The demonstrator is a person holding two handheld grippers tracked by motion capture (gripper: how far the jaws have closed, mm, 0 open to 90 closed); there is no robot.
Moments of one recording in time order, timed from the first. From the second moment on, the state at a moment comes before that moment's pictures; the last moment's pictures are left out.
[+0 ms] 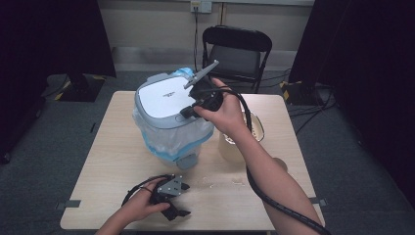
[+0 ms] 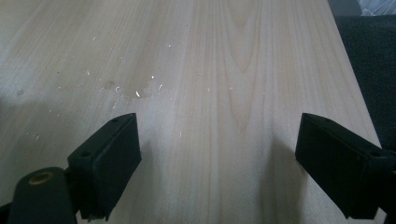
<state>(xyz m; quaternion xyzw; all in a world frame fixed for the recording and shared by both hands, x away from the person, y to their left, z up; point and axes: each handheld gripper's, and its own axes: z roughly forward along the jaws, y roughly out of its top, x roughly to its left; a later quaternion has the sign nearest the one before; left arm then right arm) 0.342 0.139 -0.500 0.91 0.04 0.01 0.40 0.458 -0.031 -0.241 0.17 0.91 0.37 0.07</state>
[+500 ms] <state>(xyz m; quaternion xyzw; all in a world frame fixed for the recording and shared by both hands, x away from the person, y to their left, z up) 0.341 0.139 -0.501 0.91 0.04 0.01 0.40 0.453 -0.041 -0.243 0.16 0.90 0.40 0.06</state>
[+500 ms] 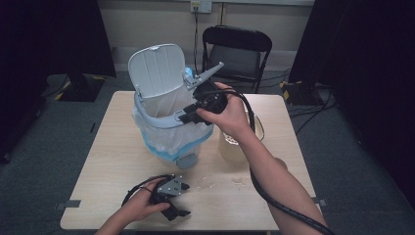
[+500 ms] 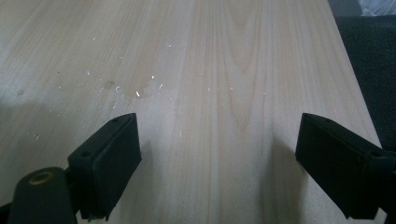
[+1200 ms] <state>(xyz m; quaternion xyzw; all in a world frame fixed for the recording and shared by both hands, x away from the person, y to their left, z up) 0.342 0.139 -0.500 0.91 0.04 0.01 0.40 0.440 -0.115 -0.254 0.23 0.87 0.43 0.11</state>
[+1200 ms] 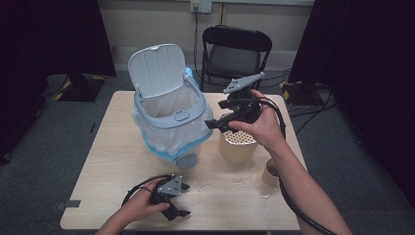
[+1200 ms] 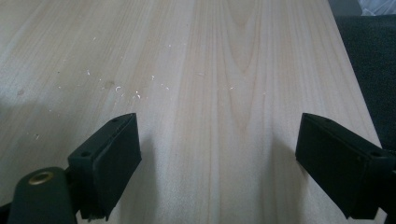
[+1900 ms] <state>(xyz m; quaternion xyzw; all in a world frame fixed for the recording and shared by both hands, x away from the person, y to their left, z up) 0.342 0.139 -0.500 0.91 0.04 0.01 0.40 0.435 -0.180 -0.292 0.27 0.85 0.43 0.11</state>
